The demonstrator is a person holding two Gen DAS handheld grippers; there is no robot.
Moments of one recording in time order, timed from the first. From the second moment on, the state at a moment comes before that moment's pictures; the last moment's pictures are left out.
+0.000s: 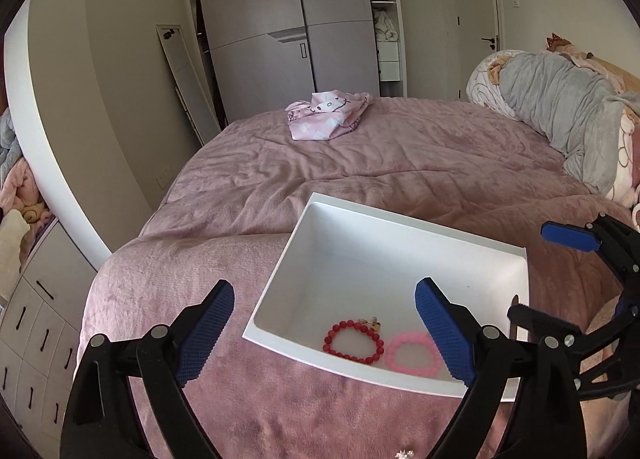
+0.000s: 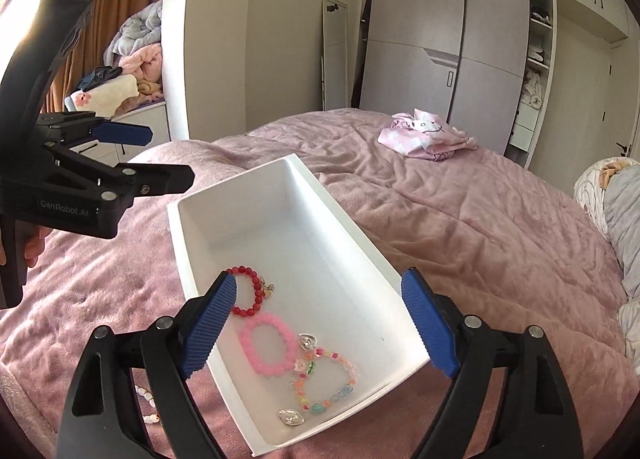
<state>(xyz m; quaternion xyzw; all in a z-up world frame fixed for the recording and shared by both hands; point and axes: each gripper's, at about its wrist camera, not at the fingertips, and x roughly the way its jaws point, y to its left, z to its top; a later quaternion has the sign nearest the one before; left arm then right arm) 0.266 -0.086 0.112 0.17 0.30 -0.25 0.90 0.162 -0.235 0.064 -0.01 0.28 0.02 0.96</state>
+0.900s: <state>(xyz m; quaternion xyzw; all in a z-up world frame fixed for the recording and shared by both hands) 0.156 0.030 0.058 0.23 0.30 -0.24 0.89 0.112 -0.160 0.039 -0.02 0.27 0.18 0.94</state>
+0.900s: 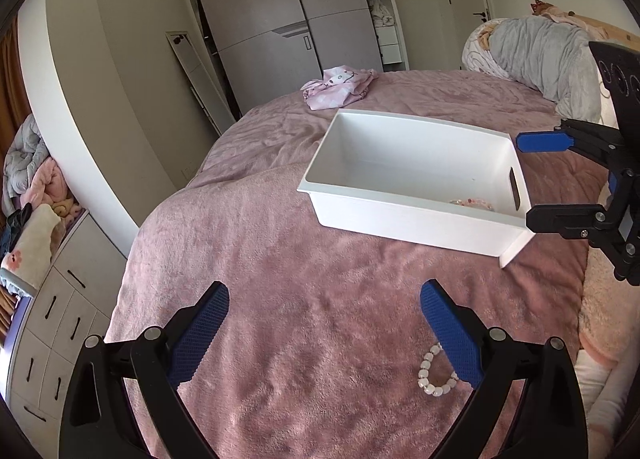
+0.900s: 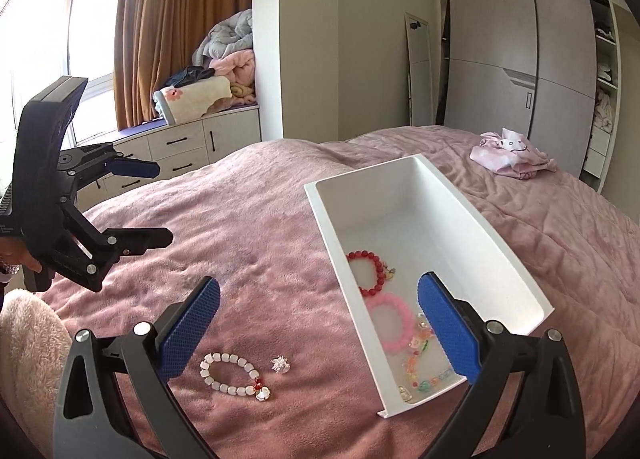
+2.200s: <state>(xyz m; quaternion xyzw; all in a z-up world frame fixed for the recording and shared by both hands) 0.161 0.002 -0.086 0.27 0.42 -0.36 0.79 0.155 -0.118 -0.094 -0.06 0.43 0.21 0.88</state>
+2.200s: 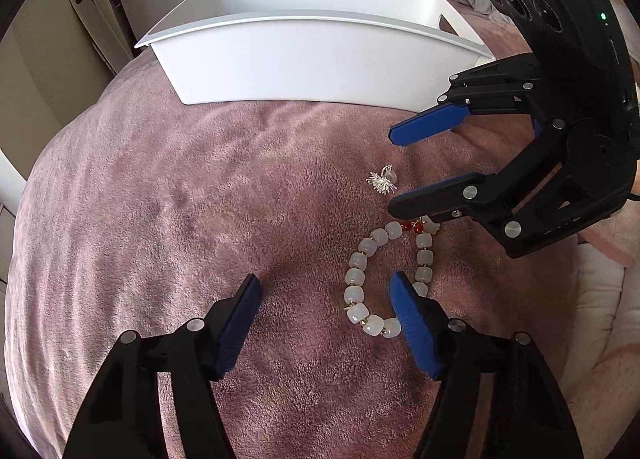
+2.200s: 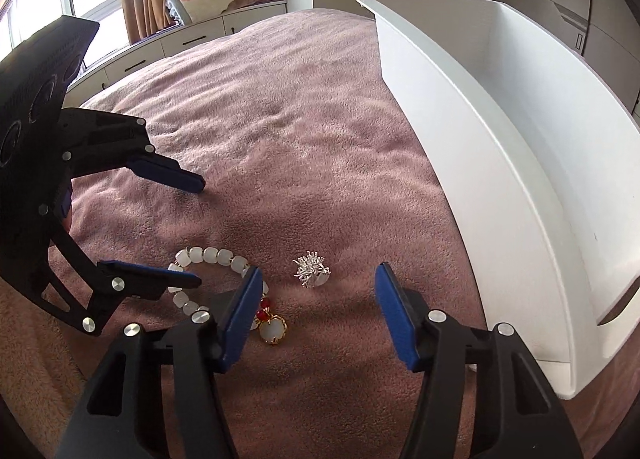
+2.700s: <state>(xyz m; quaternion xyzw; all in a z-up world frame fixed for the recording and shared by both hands) 0.163 0.002 -0.094 0.25 0.44 -0.40 0.76 0.164 -0.120 -0.110 -0.03 0.45 0.22 0.87</state>
